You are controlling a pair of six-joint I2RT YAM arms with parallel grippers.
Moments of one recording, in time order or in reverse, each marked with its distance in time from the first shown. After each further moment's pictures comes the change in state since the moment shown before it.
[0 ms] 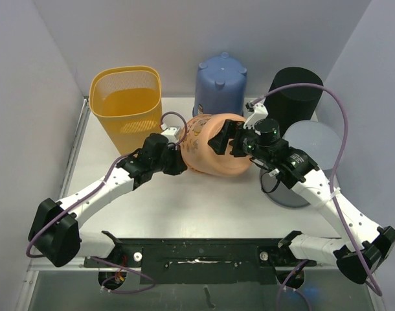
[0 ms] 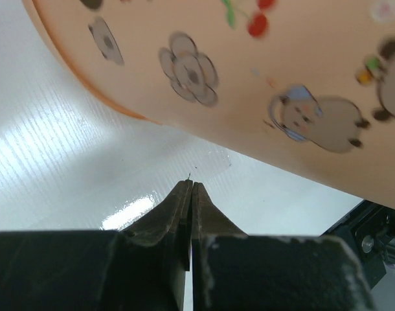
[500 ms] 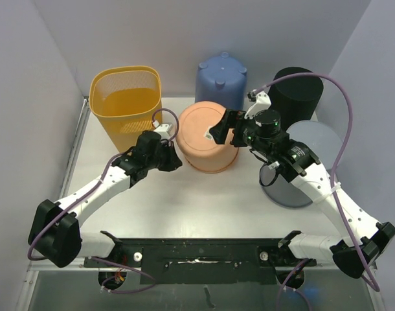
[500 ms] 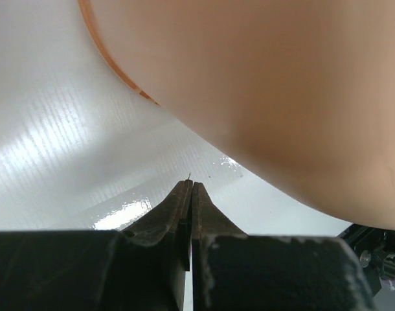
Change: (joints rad) left arm 0.070 -0.002 -0.012 0.026 0.028 -0.008; right arm -0.003 0.074 0.129 0.000 0.076 -0.059
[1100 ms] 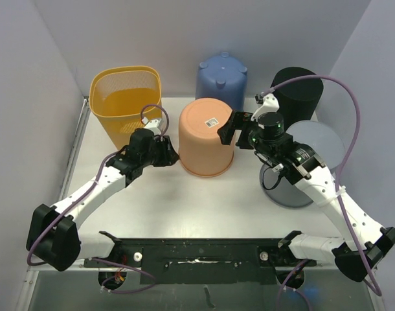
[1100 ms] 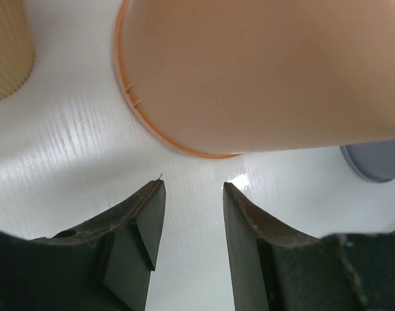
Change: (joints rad) left arm 0.069 -0.032 -0.009 0.006 -0.046 -0.042; right arm -0.005 -0.021 0.000 -0.090 0.110 0.026
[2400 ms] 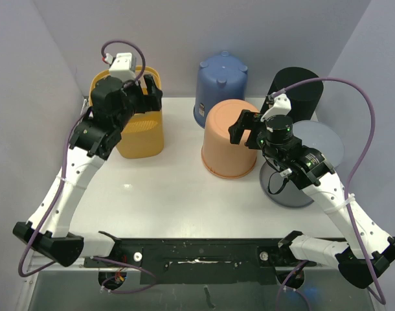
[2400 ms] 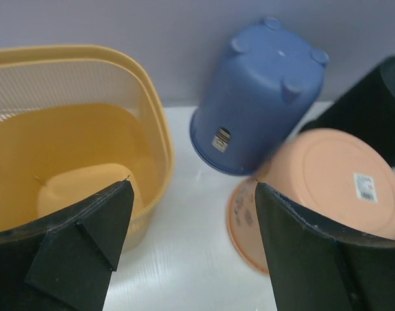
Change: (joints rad) left arm 0.045 0.007 0.661 -0.240 -0.257 0.236; right arm -0.012 -0.071 0.000 -0.043 0.133 -0.051
